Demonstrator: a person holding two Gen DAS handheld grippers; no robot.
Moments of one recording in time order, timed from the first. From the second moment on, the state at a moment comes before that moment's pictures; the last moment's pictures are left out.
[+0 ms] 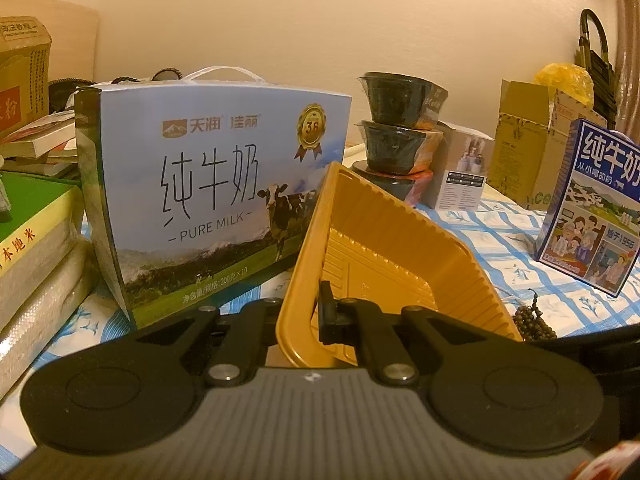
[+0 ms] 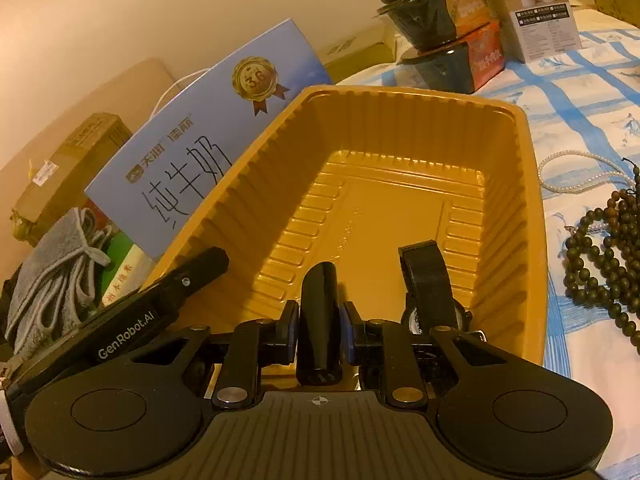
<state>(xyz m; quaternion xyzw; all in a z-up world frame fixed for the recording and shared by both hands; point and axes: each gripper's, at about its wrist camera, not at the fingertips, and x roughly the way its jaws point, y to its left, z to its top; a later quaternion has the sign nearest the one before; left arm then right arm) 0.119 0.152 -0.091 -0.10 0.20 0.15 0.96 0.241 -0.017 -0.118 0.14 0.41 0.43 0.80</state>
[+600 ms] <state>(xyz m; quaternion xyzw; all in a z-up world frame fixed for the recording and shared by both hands) 0.115 0.155 -0.096 -0.11 0.21 0.16 0.96 0.205 -0.134 -0.092 0.08 0.34 0.33 0.88</state>
